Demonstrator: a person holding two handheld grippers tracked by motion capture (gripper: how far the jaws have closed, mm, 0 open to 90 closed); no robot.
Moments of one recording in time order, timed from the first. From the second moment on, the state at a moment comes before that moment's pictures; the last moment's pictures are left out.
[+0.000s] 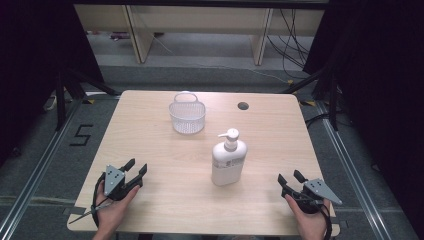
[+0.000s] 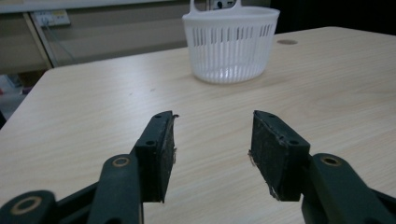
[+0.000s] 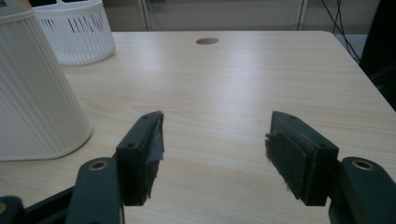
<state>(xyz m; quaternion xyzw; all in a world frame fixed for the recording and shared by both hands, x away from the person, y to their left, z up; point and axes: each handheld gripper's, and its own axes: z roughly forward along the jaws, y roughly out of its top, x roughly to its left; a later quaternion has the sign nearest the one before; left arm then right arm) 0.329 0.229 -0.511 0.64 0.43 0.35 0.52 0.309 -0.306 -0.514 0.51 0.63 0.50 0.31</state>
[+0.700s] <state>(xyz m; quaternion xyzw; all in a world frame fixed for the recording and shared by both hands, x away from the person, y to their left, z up) 0.288 0.080 -0.450 0.74 0.23 0.24 0.59 0.308 -0.304 -0.512 0.51 0.64 0.47 0.32</state>
